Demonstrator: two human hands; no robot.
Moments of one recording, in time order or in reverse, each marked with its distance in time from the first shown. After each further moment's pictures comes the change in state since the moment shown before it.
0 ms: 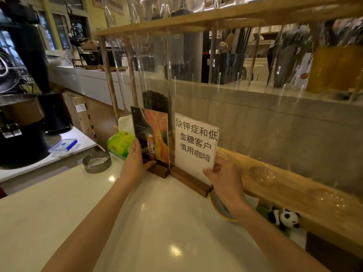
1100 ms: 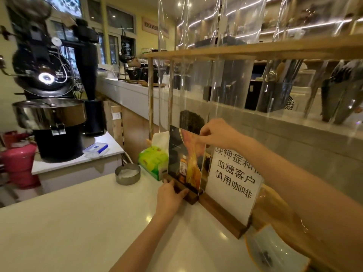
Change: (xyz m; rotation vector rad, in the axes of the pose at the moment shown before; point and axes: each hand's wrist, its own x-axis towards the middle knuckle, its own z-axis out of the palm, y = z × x) left_hand -0.028 0.016 0.017 -0.304 0.052 -0.279; right_hand 0.136 -0.139 0.043 -0.510 -0.574 -0.598
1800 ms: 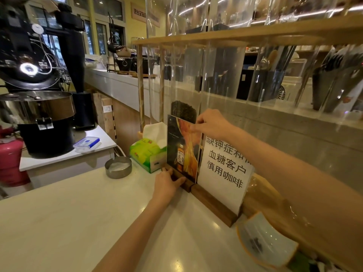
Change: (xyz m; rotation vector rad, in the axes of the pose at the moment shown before) left_hand 0.008 0.014 0.008 -0.004 -0.044 0.042; right_hand 0.000 0.004 0.004 0.141 0.083 0.124
